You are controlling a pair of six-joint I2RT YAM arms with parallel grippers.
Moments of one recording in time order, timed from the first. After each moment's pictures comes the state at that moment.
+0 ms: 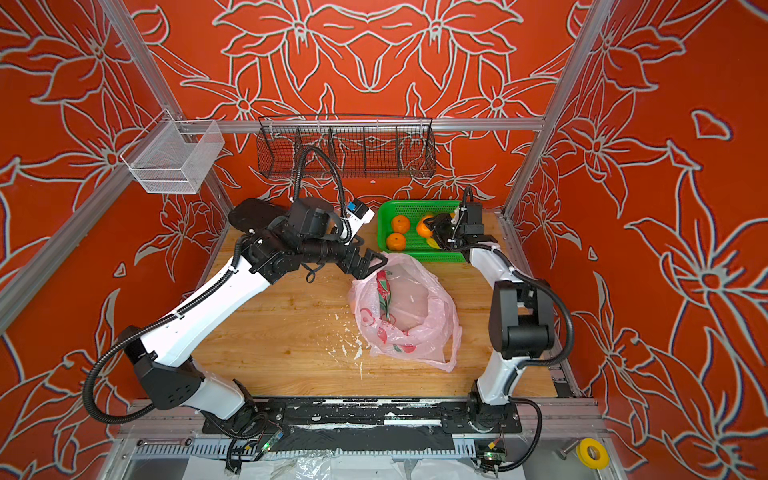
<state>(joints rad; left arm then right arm) -0.66 1.55 1.75 -0.76 0.31 -0.09 0.03 1.83 1.37 -0.11 -0.48 1.03</state>
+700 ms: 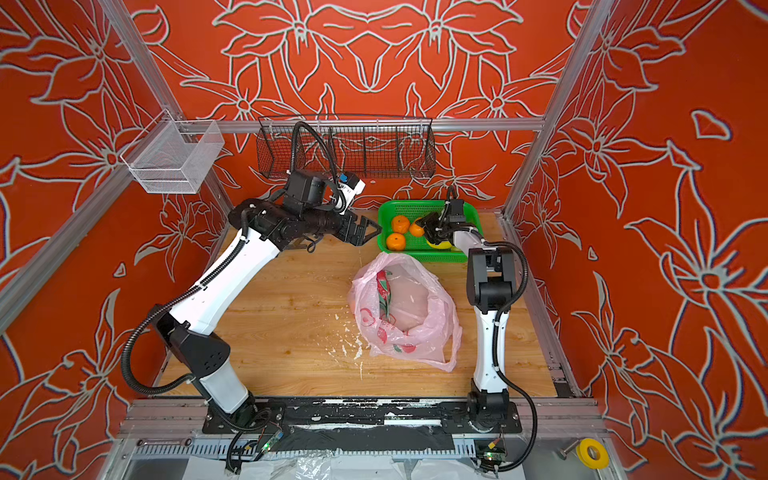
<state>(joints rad) -0.52 1.74 2.00 -0.84 0.38 -0.10 0.03 2.30 1.78 -0.19 -0.51 1.01</state>
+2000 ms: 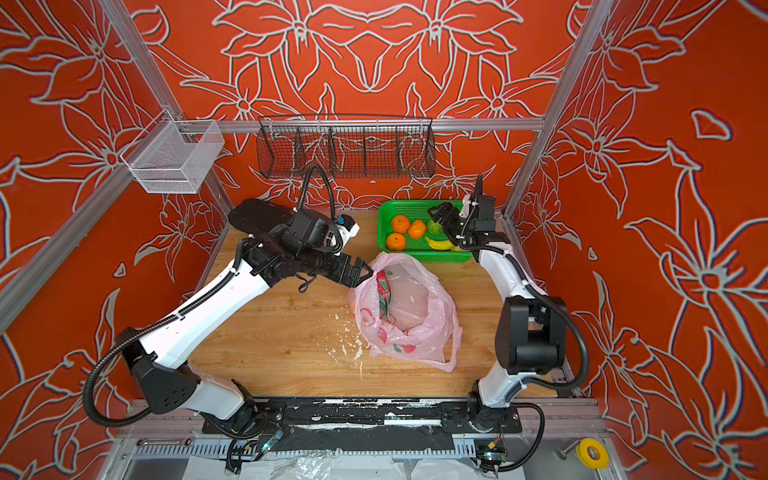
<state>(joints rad) -0.66 1.46 1.58 -0.89 0.21 -0.27 0.00 1.58 1.29 -0.20 -0.47 0.82</state>
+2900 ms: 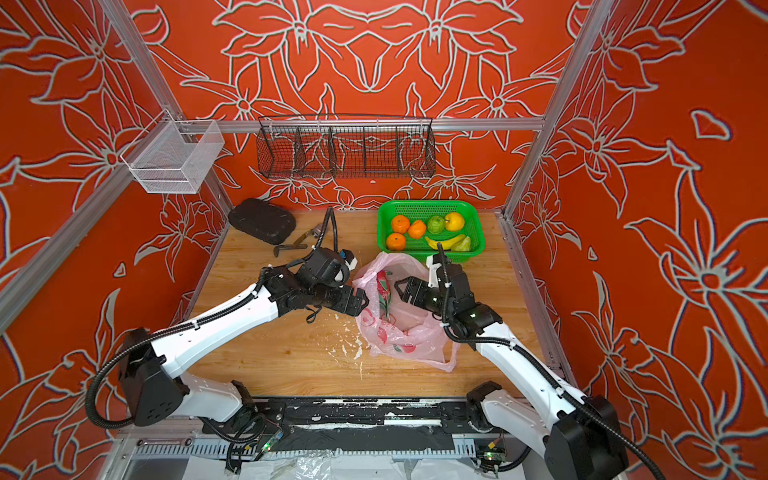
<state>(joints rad) -0.73 1.45 1.25 -0.73 0.07 -0.42 0.45 1.02 0.65 -0.19 -0.24 0.77</state>
